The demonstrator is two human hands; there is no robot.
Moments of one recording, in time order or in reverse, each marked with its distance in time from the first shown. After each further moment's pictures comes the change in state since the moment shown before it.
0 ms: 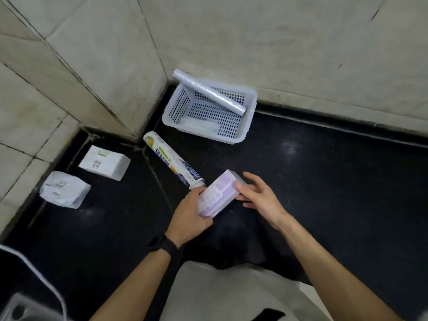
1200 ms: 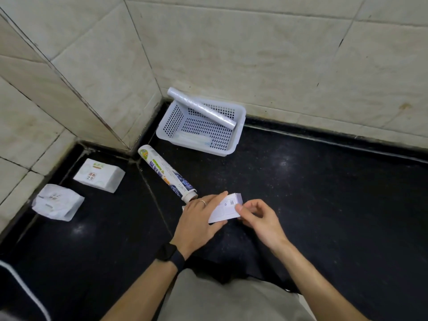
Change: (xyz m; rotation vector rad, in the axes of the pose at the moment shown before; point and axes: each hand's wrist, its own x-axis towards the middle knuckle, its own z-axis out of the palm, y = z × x) left_hand -0.001 0.033 0.021 0.359 0.151 0.420; right_hand -0.039 0.023 -0.011 -0.017 0.186 -0.074
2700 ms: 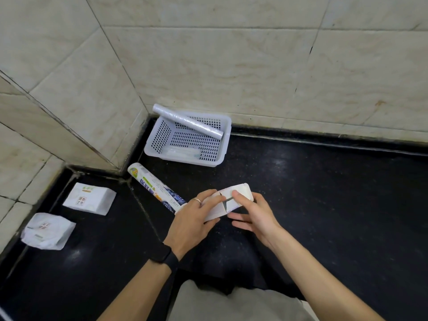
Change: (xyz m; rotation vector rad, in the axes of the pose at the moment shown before) left_hand 0.032 0.015 -0.026 0.036 0.015 0.182; right_hand 0.014 -0.047 -0.006 0.330 -0.021 0.209
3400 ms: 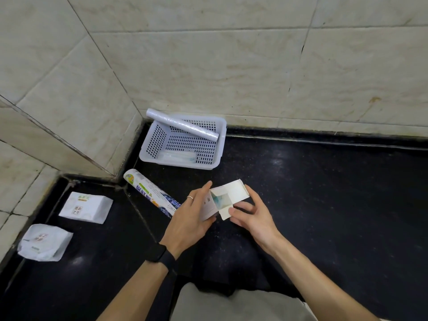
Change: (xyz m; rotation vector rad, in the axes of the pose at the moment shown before) left_hand 0.017 -0.002 -0.007 -0.182 -0.040 -0.180; right_hand 0.010 0.017 -0.010 0.024 -0.030 -0.192
